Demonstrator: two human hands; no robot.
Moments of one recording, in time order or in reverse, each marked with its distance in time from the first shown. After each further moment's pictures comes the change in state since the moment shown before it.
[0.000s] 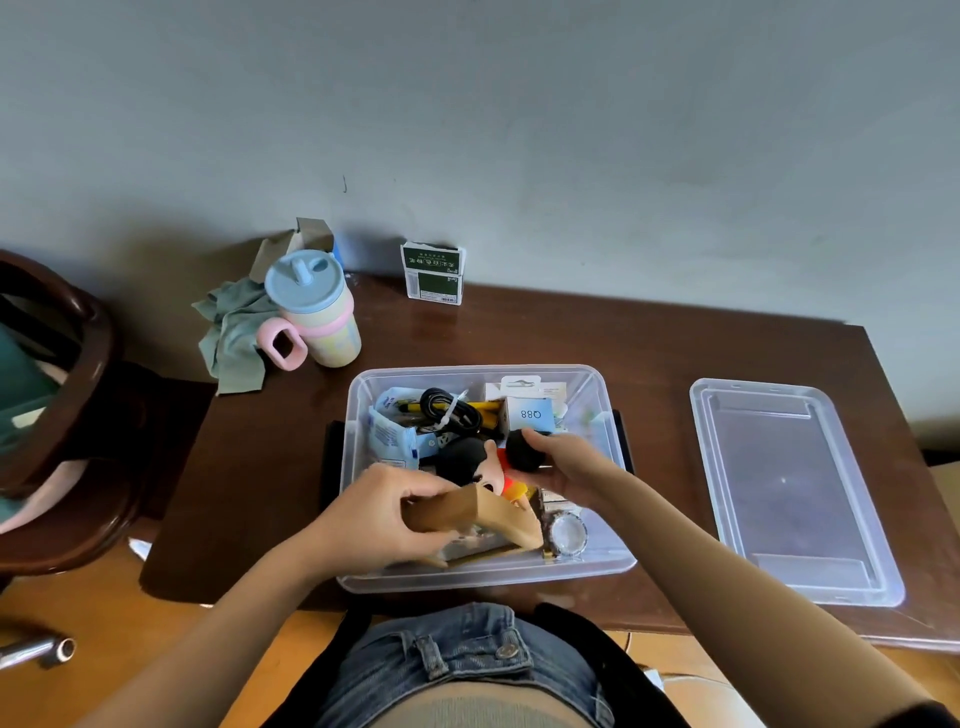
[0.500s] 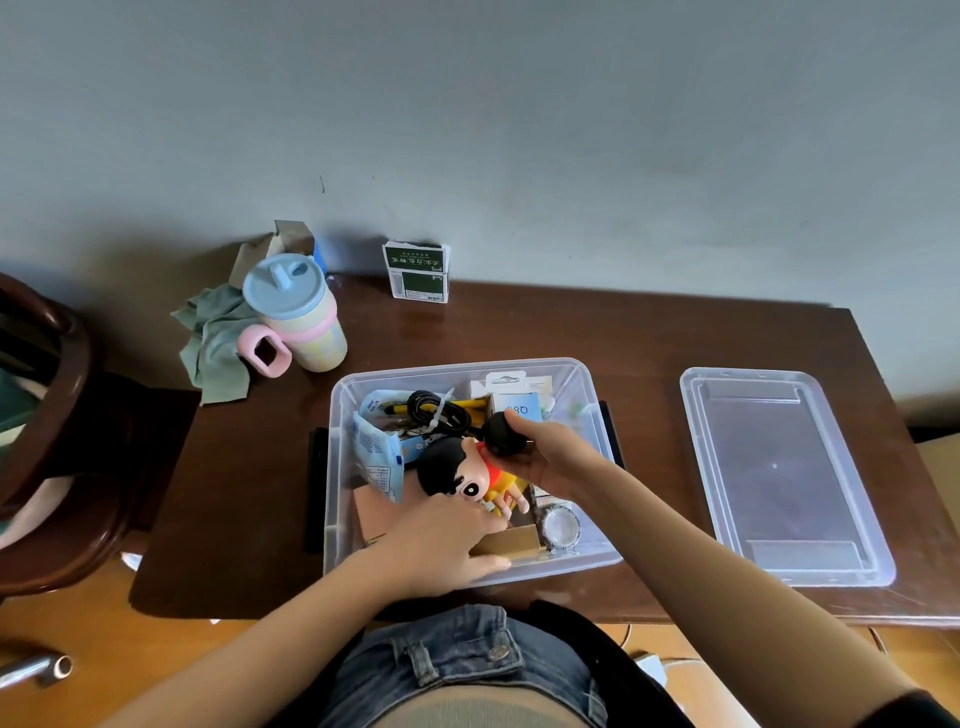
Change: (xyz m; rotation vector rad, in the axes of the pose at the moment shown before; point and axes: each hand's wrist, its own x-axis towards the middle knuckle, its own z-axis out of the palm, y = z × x) left_hand 0.038 -0.001 0.054 0.692 -0.247 0.101; right_hand -0.007 -0.006 0.019 0.178 -0.039 0.002
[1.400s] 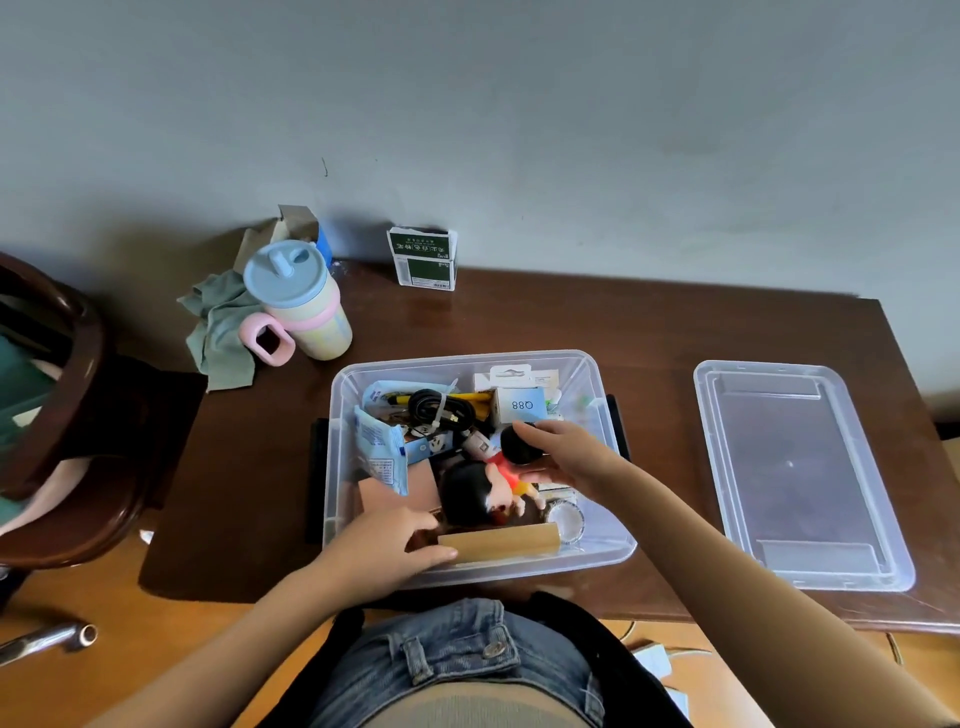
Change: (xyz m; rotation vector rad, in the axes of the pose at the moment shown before) left_hand -0.035 -0.037 0.015 -0.288 -0.072 -0.397; right_hand 0.001 -0.004 -0.022 -0.578 -0.016 -0.092
